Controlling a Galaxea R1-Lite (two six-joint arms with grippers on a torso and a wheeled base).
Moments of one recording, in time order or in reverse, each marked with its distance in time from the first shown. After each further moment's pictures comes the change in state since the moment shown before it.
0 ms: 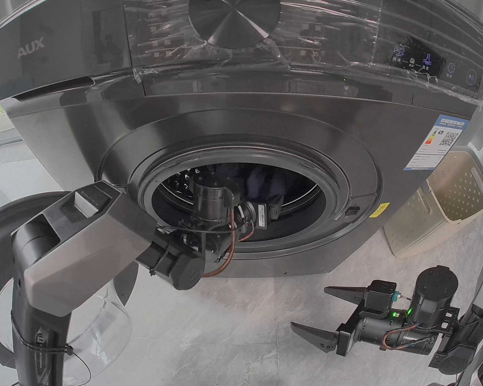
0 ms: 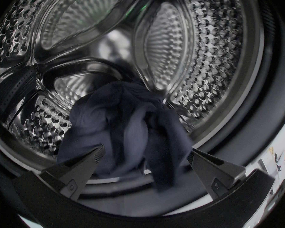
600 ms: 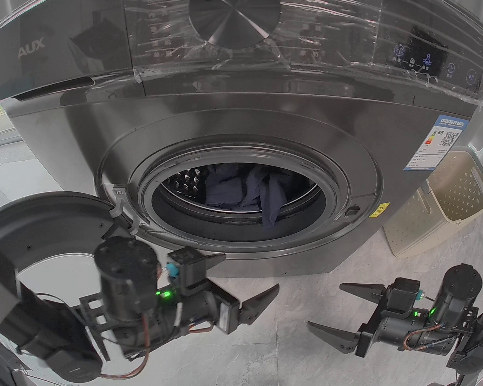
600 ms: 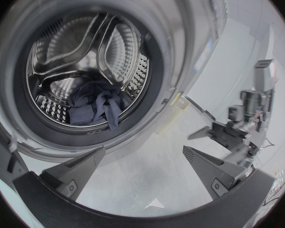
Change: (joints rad) left arm -0.198 -0.555 0.847 -0.171 -0.104 0.045; right arm -0.002 -0.127 0.069 0.011 -0.004 -0.001
